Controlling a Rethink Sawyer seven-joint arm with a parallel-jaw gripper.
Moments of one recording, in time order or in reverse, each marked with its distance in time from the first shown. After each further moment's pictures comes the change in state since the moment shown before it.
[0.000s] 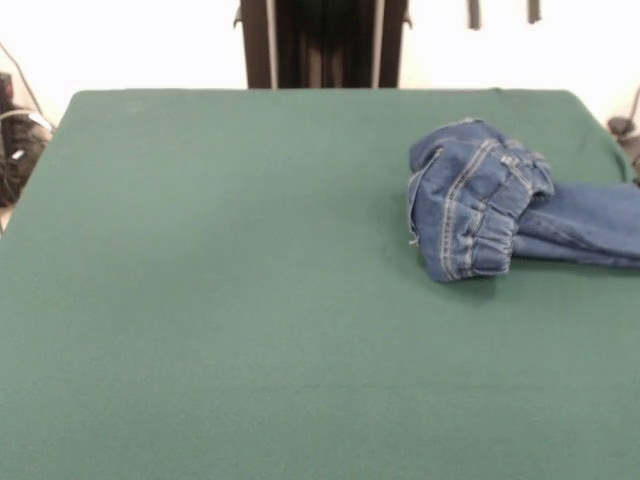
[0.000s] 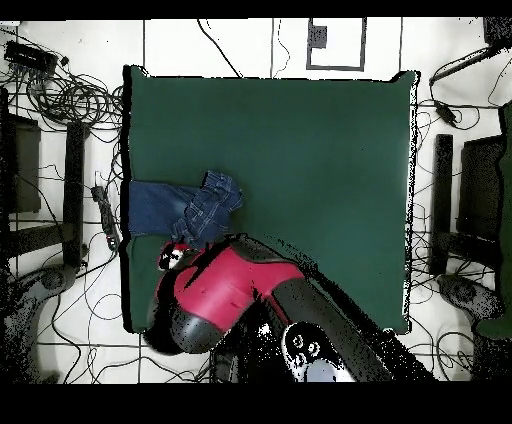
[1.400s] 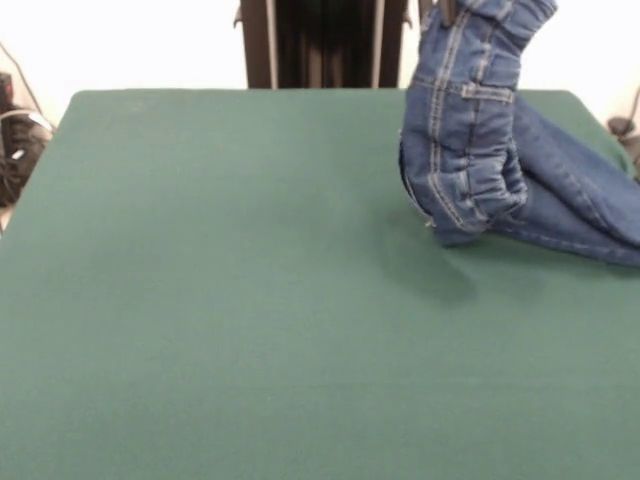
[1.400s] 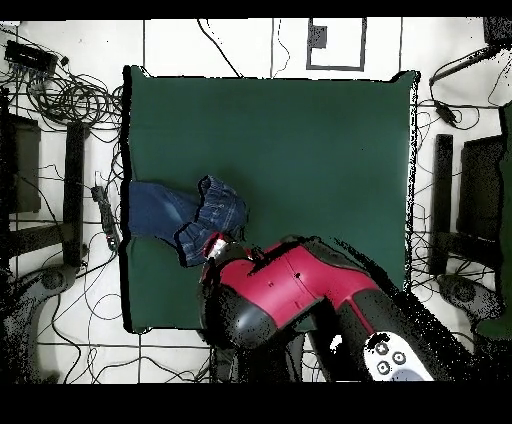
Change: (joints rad) arm -0.186 -0.003 0.012 0.022 0.091 -0.036 0.000
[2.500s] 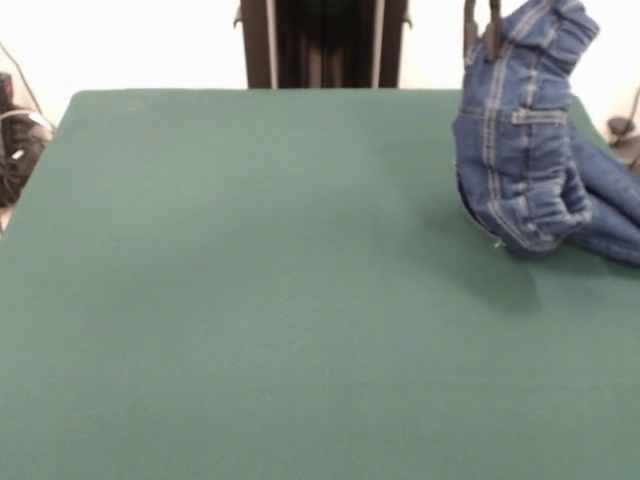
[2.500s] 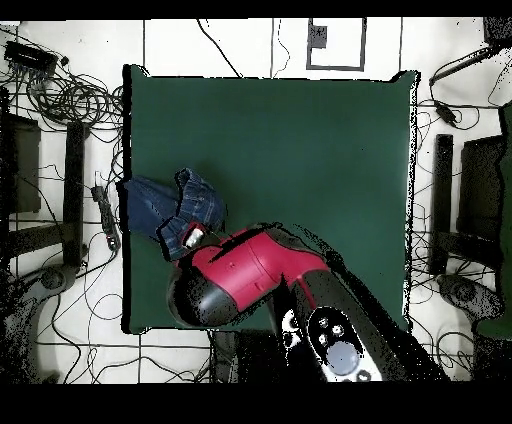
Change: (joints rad) arm 0.258 0.083 -0.273 -0.120 0.019 0.000 0.000
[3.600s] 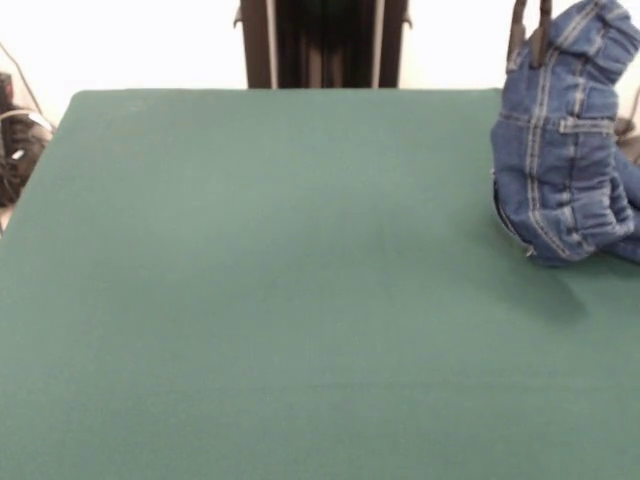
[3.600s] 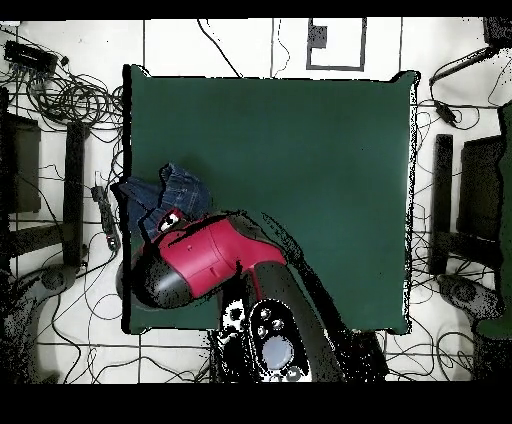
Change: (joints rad) arm 0.267 0.047 -0.249 -0.169 0.106 0.061 0.000
